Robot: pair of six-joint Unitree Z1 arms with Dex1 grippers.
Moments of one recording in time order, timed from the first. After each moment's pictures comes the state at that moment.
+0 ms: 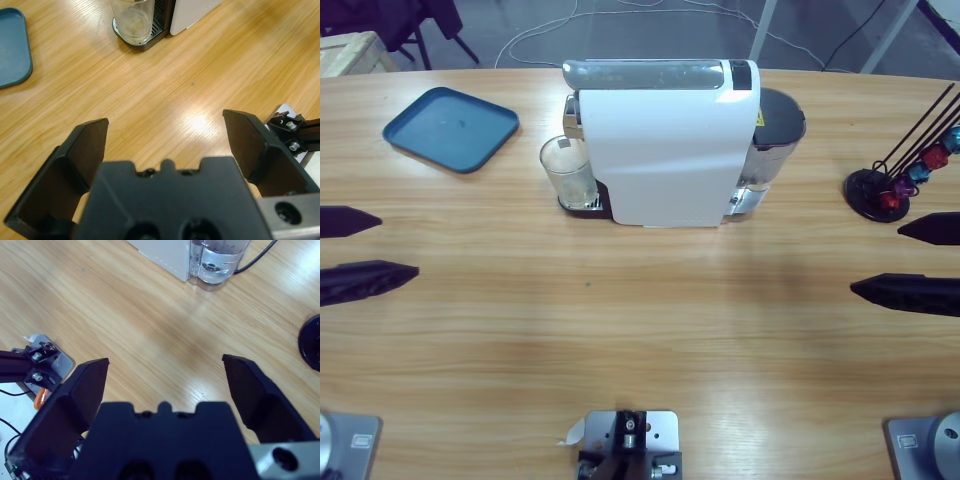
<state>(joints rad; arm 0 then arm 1) -0.67 1.00 -0.70 0.45 -0.20 0.02 0.64 1.05 -0.85 0.63 0.12 0.04</state>
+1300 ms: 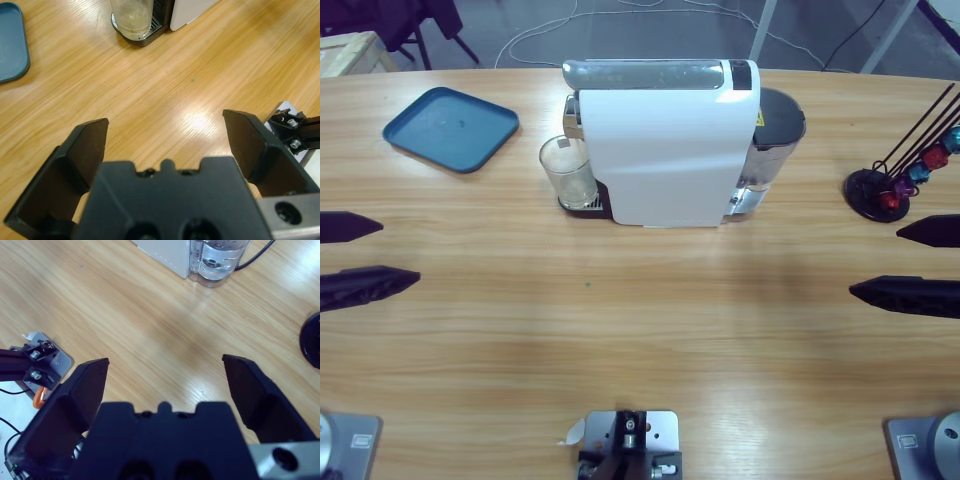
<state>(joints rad) -0.67 1.00 -0.69 0.45 -0.20 0.02 0.64 1.06 -0.85 0.64 0.12 0.04</state>
